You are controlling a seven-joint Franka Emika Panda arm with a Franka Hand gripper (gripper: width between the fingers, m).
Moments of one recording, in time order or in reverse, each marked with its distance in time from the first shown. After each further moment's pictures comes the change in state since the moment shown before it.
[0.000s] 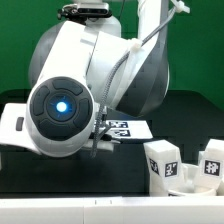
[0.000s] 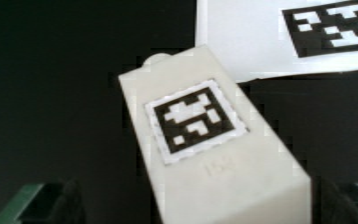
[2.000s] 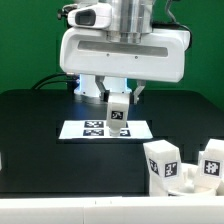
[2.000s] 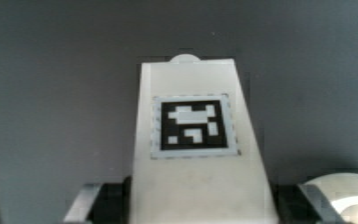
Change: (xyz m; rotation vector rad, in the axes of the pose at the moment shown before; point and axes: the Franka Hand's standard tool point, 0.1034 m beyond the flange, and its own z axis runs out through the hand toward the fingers) arm -0.075 -0.101 -0.121 0.203 1.025 0.117
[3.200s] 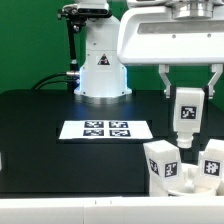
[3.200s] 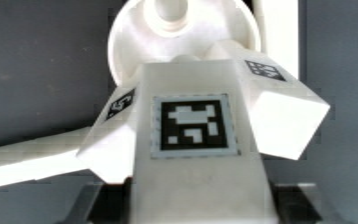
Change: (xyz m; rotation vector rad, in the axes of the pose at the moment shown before) arm 0.084 -0.092 -0.036 0.084 0.241 0.080
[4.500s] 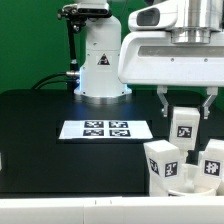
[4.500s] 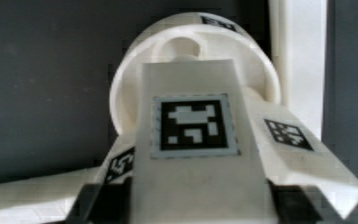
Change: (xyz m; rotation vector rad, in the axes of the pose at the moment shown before) arm -0.022 0.002 0.030 -0.024 -0.024 -0.029
